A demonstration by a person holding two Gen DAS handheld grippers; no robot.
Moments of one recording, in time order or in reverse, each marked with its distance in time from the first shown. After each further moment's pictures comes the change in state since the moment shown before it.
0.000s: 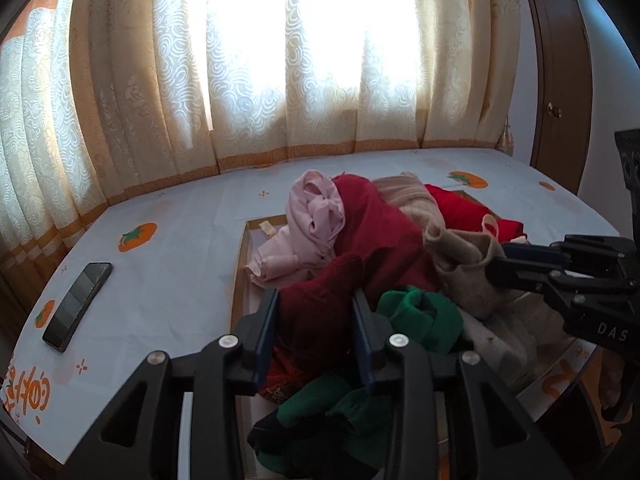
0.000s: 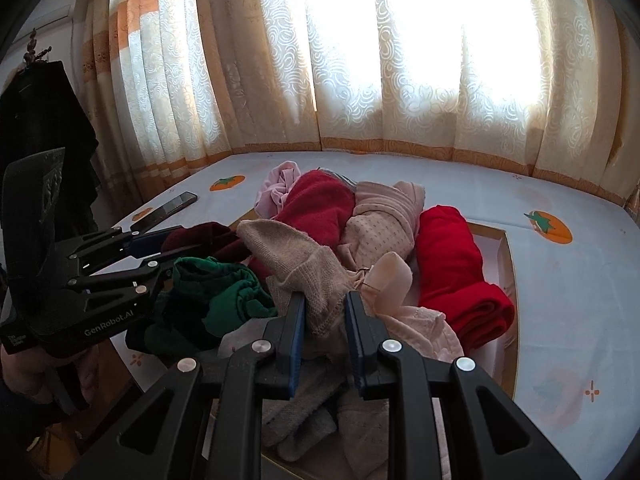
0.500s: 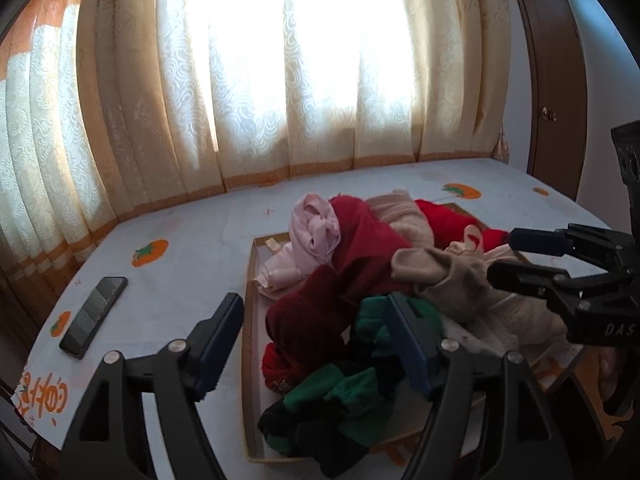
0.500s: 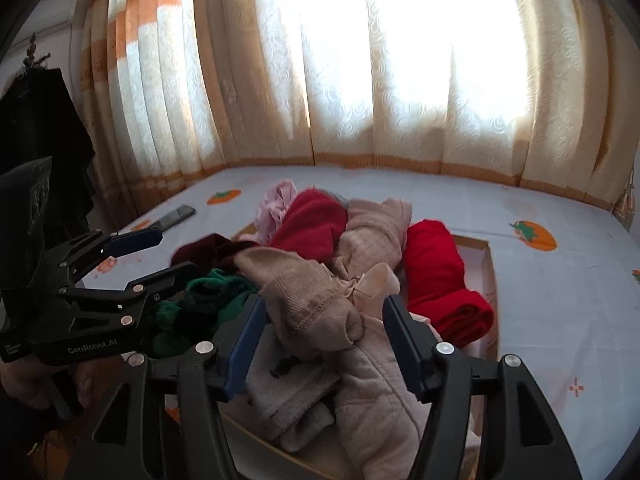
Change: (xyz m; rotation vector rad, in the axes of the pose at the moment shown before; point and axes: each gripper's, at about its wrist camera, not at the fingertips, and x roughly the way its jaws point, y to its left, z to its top) left arm -0.033 -0.003 0.002 0.022 -0.063 0.016; right arm -0.026 0.003 0.002 0.014 -0.058 -0.030
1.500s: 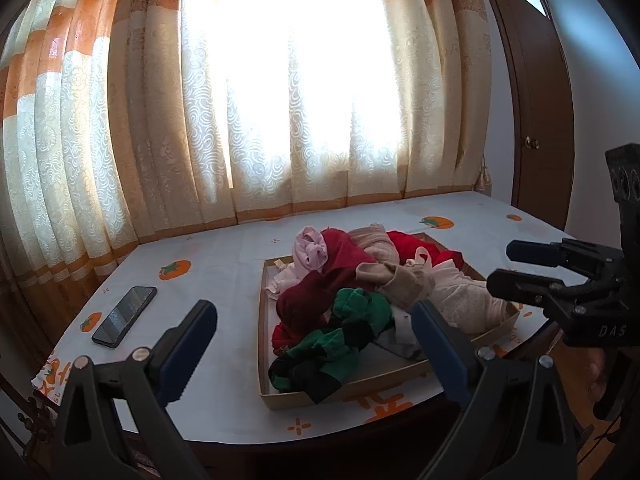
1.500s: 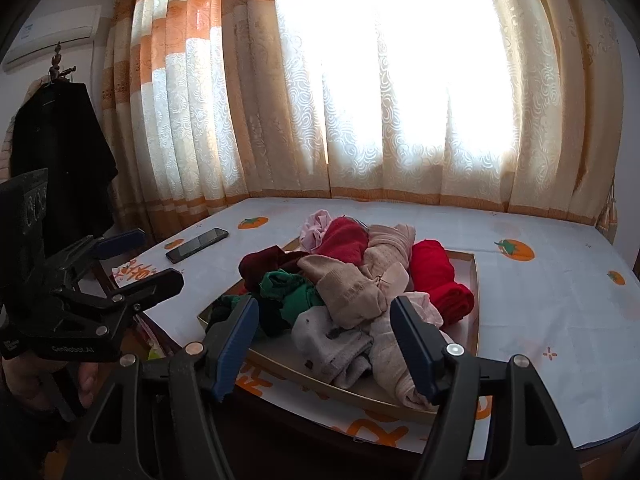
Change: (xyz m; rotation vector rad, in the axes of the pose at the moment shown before) left arm -0.092 -0.005 -0.017 -0.015 -0.135 0.008; right arm -0.084 0.033 -0.021 -0.018 -0.119 0.018
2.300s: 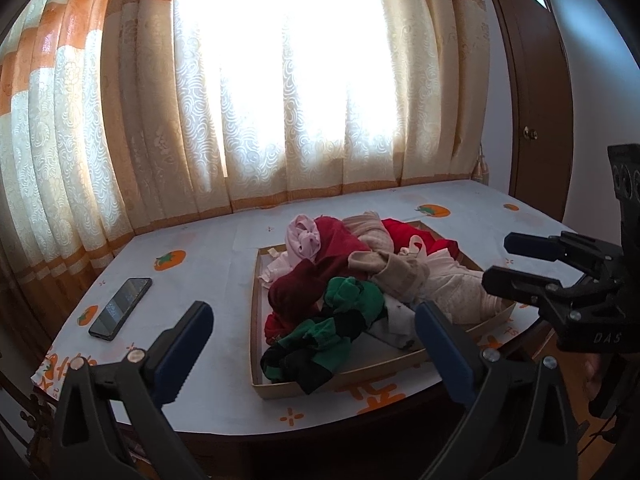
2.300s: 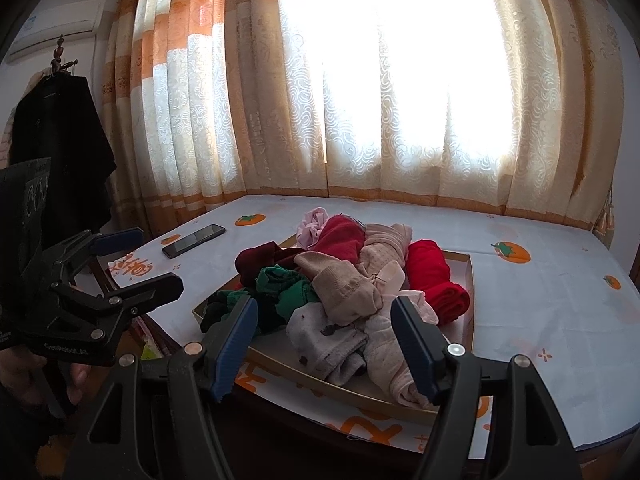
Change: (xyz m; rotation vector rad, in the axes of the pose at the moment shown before) left arm 0.001 -0.006 0.000 0.006 0.050 -0.010; right arm -0.001 0.001 -0.003 -0.024 0.002 -0.014
